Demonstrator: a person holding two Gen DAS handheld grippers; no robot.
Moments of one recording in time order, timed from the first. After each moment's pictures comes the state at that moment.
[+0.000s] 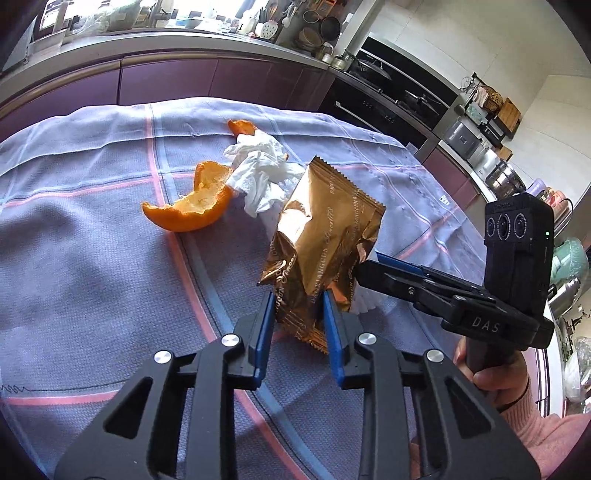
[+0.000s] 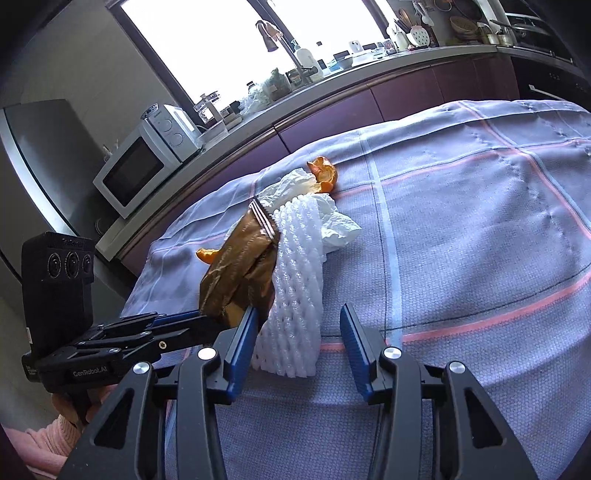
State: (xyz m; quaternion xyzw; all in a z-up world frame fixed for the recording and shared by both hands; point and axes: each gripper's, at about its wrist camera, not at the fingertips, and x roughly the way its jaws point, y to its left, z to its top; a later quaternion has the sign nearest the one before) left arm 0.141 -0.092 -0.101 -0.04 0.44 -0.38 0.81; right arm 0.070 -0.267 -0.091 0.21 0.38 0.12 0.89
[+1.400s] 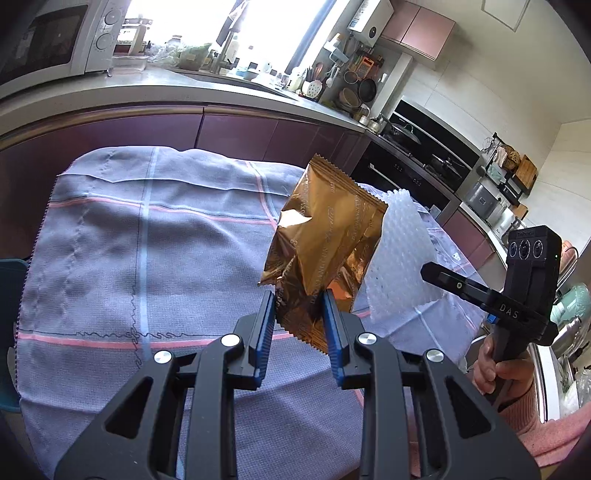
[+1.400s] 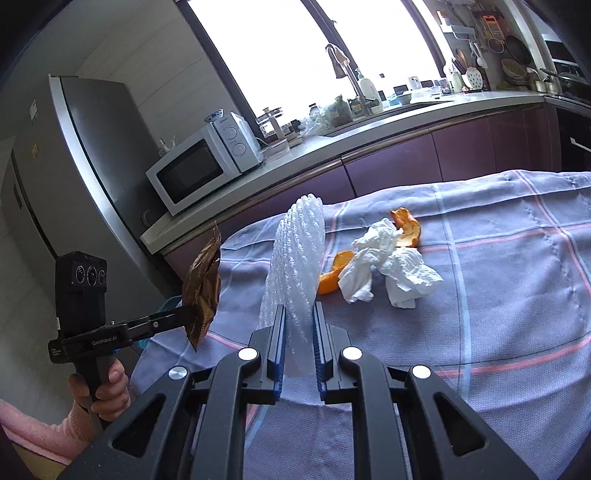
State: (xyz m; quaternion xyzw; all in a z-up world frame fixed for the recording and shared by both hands) left arm 0.092 0.053 -0.046 -0.10 0.37 -0.31 0.87; right arm 0.052 -0.215 -0.032 0.16 0.31 0.20 0.91
